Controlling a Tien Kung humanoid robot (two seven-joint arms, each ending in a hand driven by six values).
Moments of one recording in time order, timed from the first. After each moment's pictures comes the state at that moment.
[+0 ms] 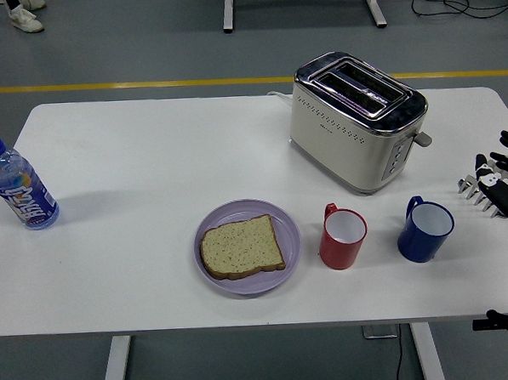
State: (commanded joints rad) left arm -0.15 0.02 -0.27 -0.29 0.11 0.31 0.04; right arm 0.05 -0.27 1.28 1.47 -1.10 -0.65 0.23
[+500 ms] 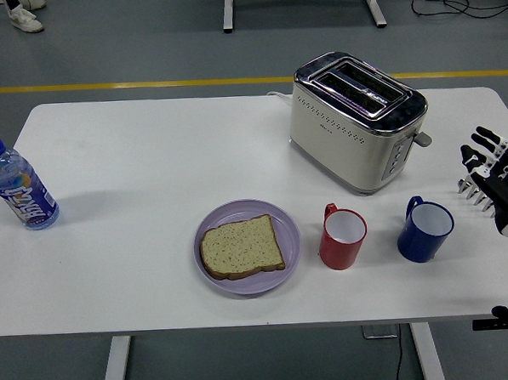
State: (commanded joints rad) left arm -0.16 0.02 -0.25 -0.29 0.08 0.31 0.03; right arm 0.04 -0.27 1.33 1.52 -0.92 -0.34 0.16
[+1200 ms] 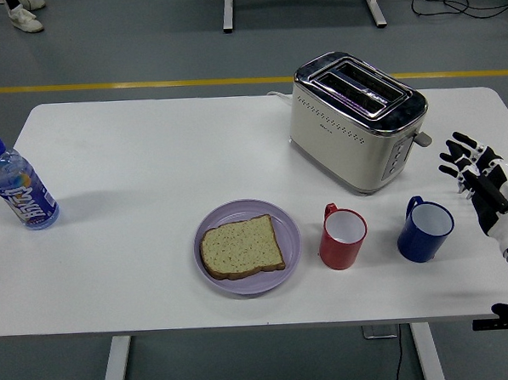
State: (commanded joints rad) left arm -0.17 0.03 -0.23 -0.29 0.05 0.31 0.02; right arm 0.06 -0.26 1.35 1.49 -0.87 -0.22 0.10
